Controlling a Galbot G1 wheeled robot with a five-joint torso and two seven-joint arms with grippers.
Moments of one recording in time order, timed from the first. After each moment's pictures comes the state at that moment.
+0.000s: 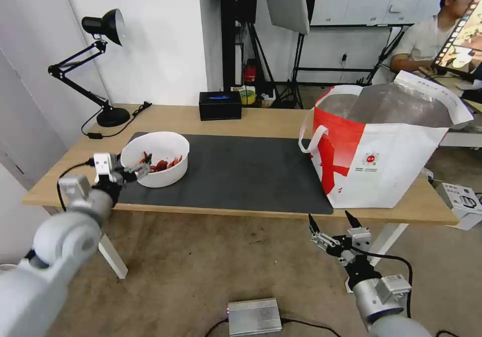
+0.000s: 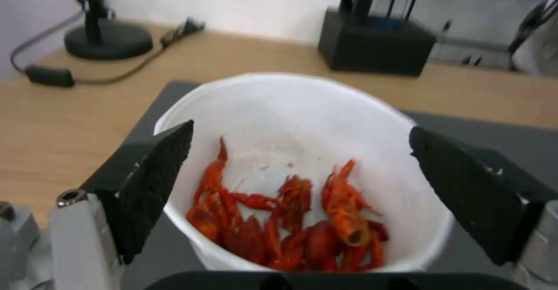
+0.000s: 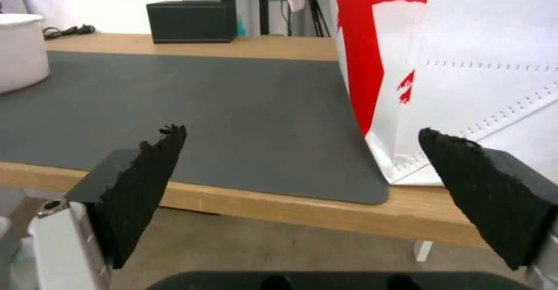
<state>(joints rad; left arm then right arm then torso) 1.02 -0.76 -0.46 -1.96 -1.02 0.44 -0.36 -1.69 0.95 0.37 2.21 0.42 0.07 0.34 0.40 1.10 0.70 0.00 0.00</state>
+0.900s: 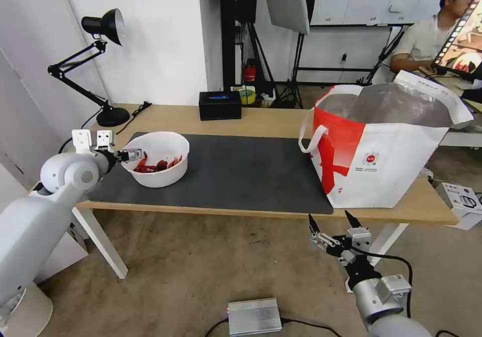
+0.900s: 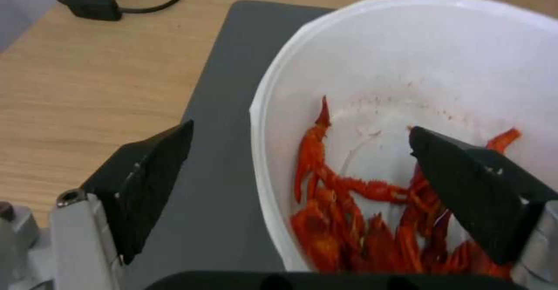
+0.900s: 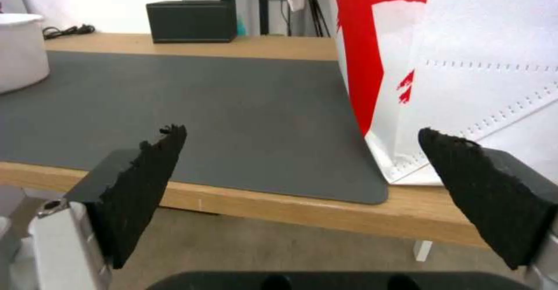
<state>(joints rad) 0.63 -0.71 -0.22 -1.66 -1.16 0.74 -0.47 -1.69 0.95 0.37 2.21 0.42 0.07 0.34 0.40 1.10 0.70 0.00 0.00</state>
